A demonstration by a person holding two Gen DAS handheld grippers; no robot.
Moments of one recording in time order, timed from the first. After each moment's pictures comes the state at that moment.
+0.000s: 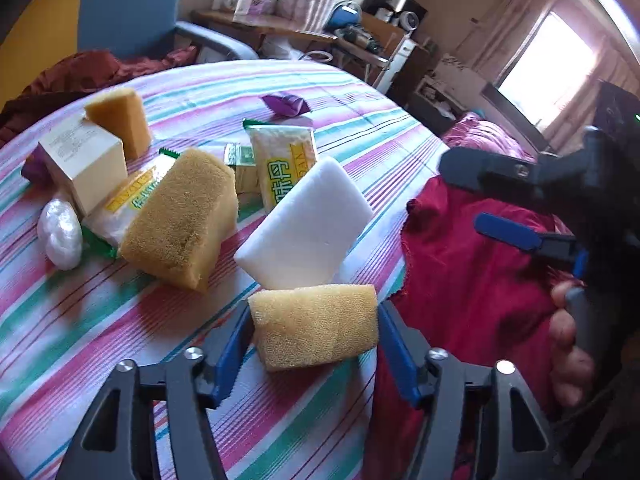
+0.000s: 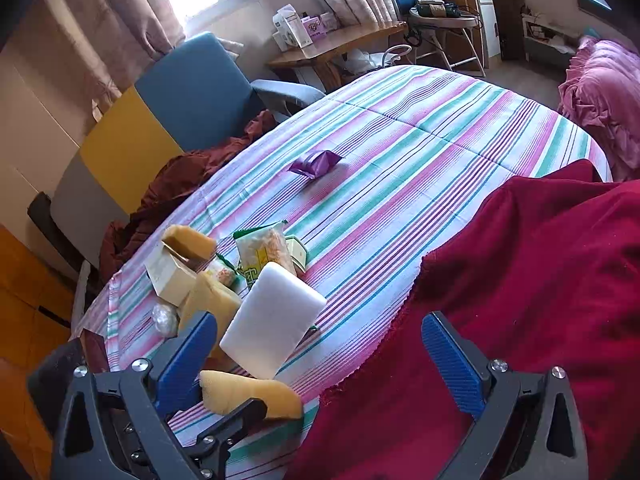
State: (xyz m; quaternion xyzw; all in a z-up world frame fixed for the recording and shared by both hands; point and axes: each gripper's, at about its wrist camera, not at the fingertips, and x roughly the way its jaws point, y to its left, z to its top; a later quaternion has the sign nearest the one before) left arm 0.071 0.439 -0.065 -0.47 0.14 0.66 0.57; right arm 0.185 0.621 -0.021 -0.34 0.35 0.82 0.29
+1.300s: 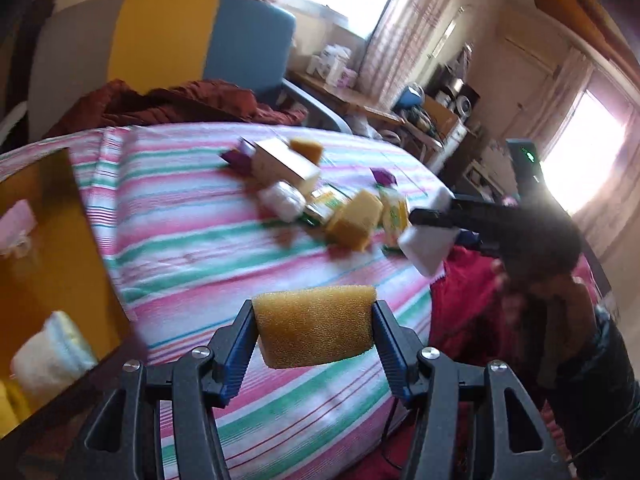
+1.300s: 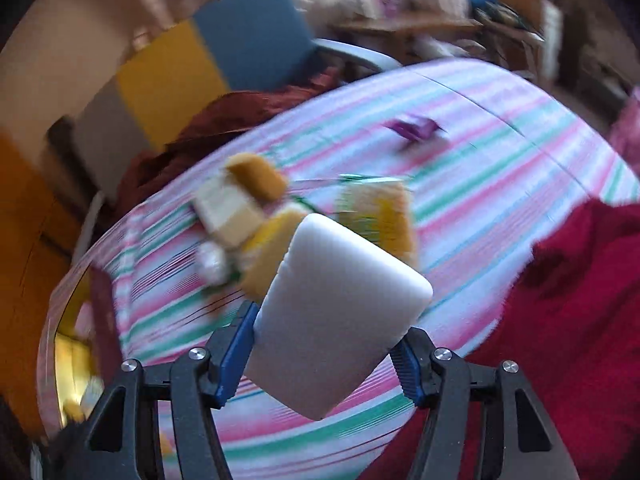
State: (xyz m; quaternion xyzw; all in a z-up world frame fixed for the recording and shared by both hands) left arm 0.037 0.226 -0.012 -0.42 0.02 0.77 0.48; right arm 0.118 0.544 -0.017 -0.40 0.27 0.85 0.21
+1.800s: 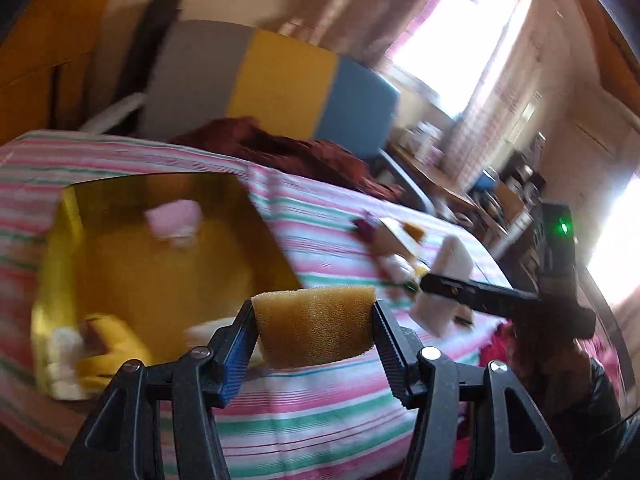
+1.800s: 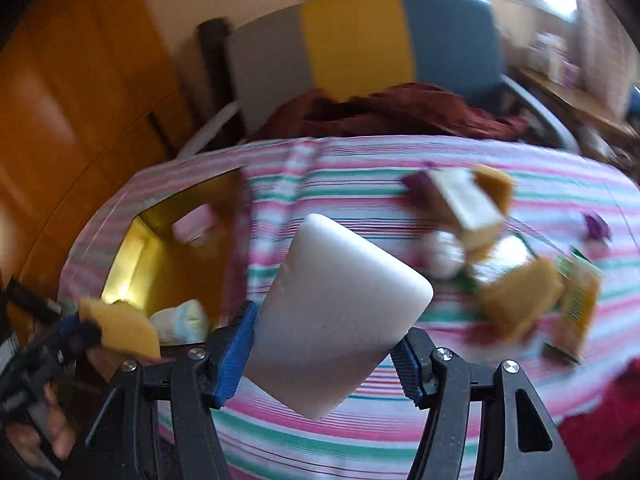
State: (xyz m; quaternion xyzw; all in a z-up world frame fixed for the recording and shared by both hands) left arm 0.004 0.082 0.019 -0.38 -0.08 0.86 0.33; right arm 0.035 0.370 0.006 -0.42 0.12 0.90 -0.01
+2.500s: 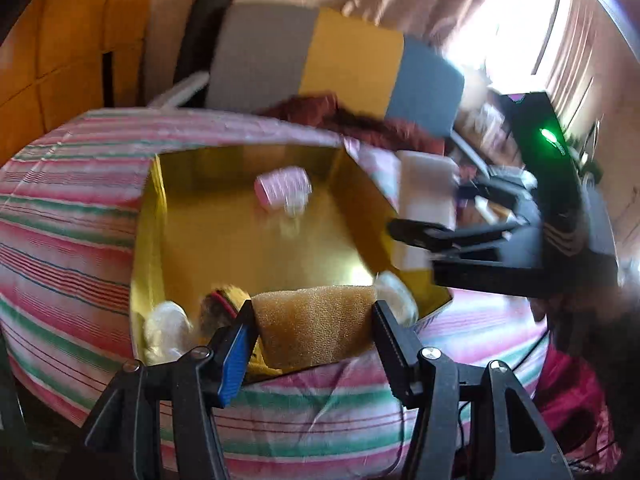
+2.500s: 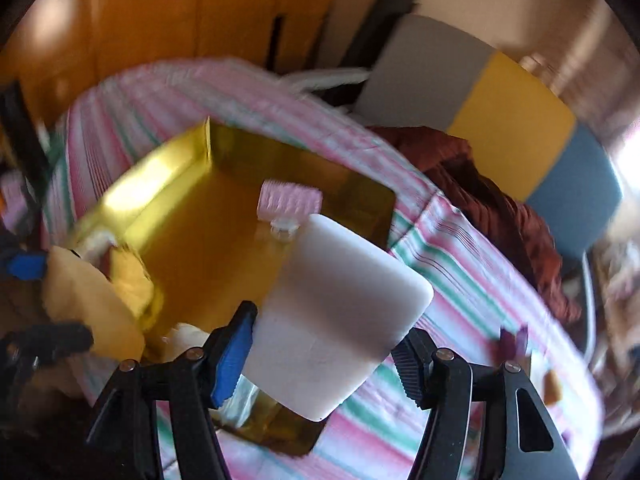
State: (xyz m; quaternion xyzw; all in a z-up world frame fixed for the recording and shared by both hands) left arm -0.023 0.037 -0.018 -0.44 -0.02 0.87 0.24; right arm -0.070 0.196 -0.022 -0.44 -0.22 0.86 -0.12
